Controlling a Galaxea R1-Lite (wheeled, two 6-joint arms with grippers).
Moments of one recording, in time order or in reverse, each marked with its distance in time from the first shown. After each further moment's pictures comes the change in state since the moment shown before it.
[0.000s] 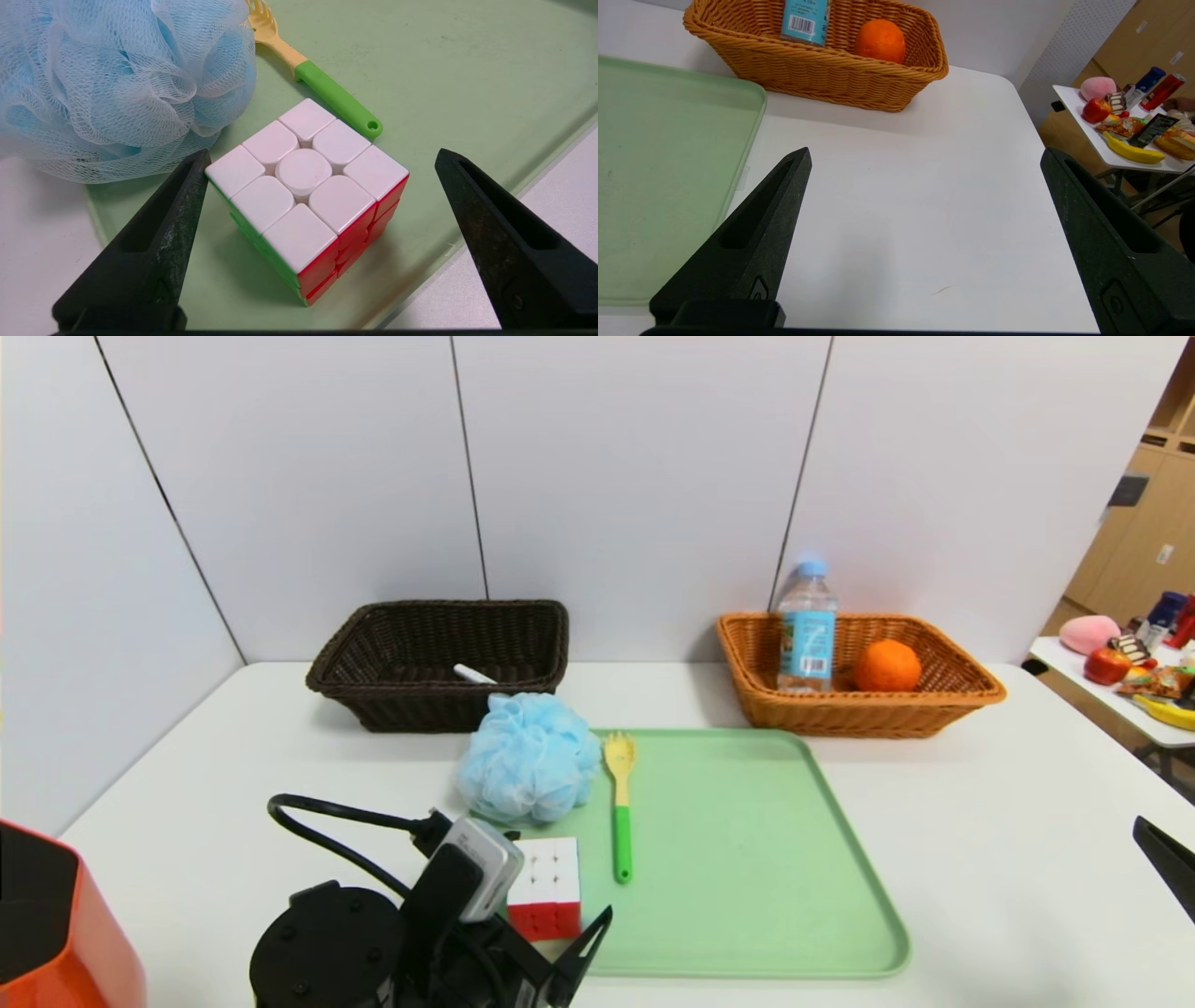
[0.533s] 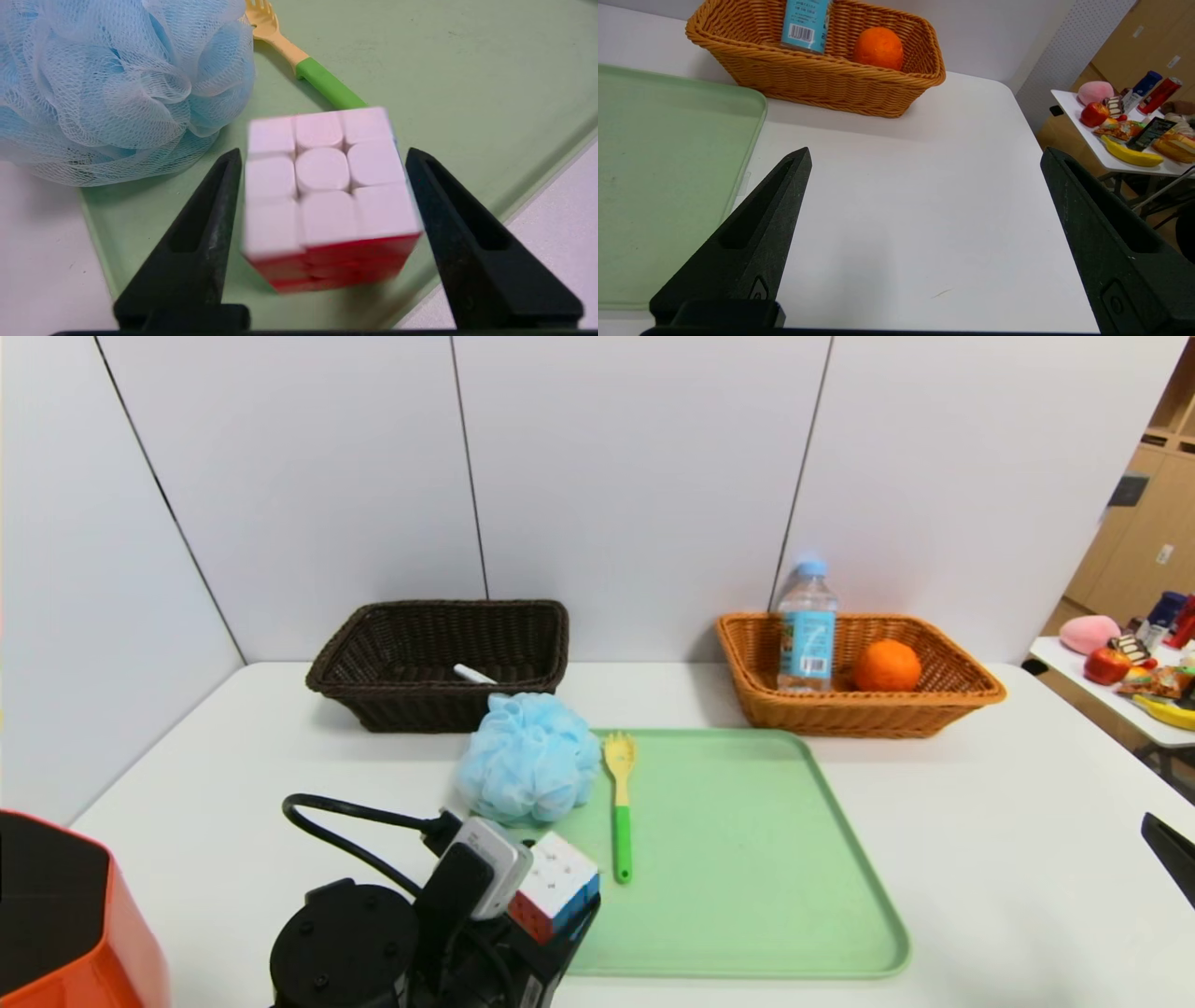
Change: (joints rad) left arm 0.000 0.020 -0.010 0.000 0.006 0.009; right arm 0.000 -0.012 -0.003 0.000 0.000 0.001
